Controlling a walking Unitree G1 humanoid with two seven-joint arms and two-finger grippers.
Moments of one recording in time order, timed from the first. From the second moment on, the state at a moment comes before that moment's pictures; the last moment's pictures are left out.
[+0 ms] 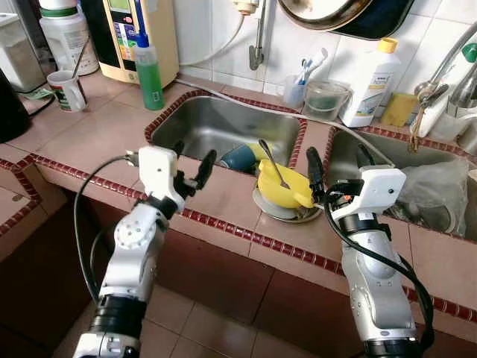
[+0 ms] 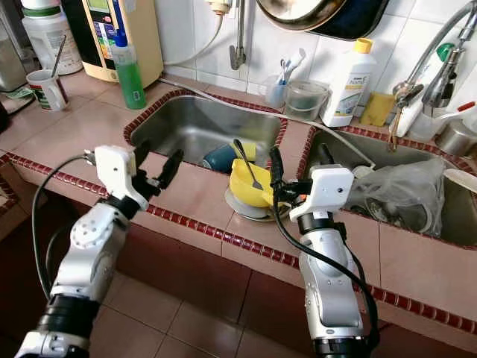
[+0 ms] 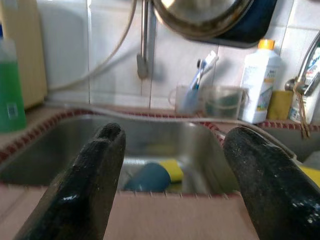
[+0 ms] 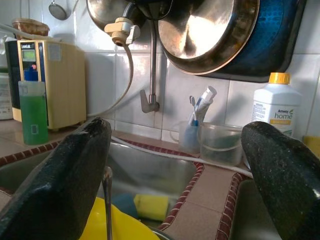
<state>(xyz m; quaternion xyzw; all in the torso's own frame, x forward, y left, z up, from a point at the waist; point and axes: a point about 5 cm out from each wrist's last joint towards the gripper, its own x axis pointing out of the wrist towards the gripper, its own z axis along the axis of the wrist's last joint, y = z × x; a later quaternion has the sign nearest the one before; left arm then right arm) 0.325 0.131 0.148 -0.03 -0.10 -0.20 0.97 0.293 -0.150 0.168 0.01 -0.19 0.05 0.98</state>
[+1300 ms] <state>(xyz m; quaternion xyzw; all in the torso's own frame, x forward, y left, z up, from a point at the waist) 0.314 0.106 0.162 0.07 -0.10 -0.30 0.95 0.310 -0.172 0.171 -0.05 -0.13 0.11 0.98</state>
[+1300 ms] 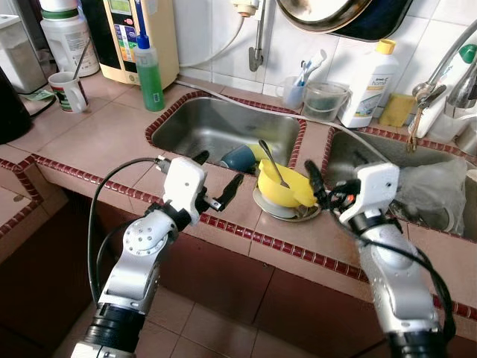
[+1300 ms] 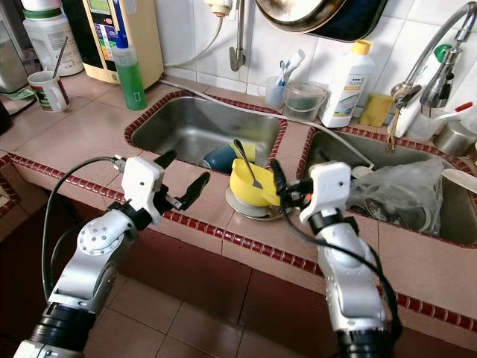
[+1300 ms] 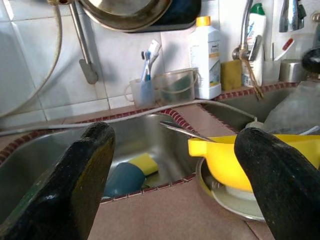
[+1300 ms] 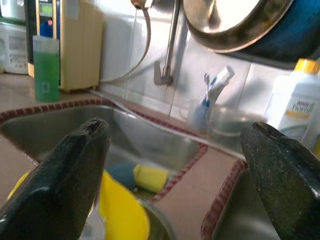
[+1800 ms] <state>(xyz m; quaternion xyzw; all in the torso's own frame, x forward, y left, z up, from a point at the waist) 0.319 0.101 0.174 0.06 -0.10 -0.32 0.94 0.352 -0.157 0.199 0.00 -0.09 0.12 0.99</state>
